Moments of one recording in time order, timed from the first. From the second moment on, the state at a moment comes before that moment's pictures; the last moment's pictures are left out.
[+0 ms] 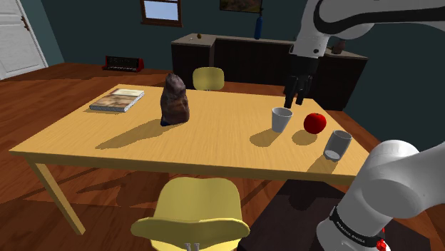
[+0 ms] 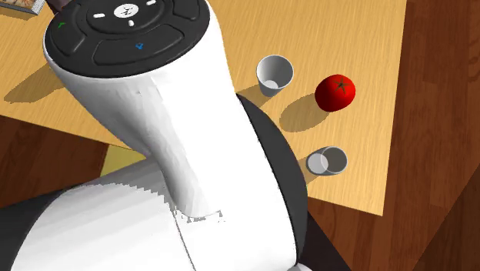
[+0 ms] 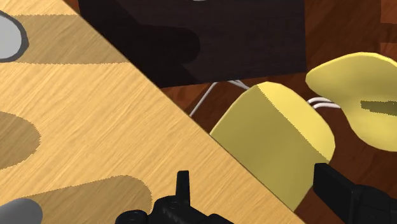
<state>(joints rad) -0.03 -0.73 -0.19 -2.41 0.00 1.61 -0.11</state>
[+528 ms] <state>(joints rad) -0.06 -0.55 -0.36 -2.37 -0.07 1.76 -0.31</state>
